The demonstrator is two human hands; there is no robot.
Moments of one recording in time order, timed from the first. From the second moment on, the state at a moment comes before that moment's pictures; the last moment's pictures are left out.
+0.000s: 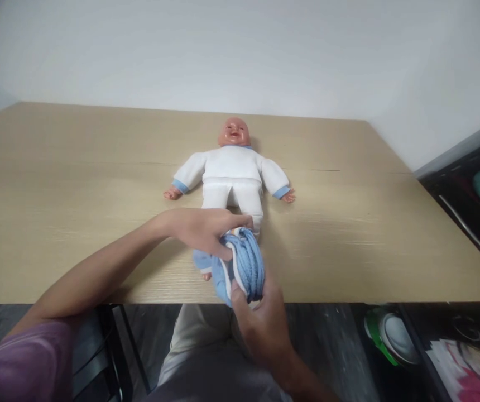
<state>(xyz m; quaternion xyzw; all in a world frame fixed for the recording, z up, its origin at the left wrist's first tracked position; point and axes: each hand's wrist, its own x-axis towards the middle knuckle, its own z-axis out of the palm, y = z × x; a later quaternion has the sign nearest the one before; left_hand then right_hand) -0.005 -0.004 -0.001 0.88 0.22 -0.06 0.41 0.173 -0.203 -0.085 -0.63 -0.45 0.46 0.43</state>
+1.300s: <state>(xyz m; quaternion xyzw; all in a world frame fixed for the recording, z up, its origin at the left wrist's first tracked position) -0.028 -0.035 -0.045 0.84 0.27 0.23 0.40 0.242 -0.105 -0.098 -0.52 -0.63 0.34 0.46</state>
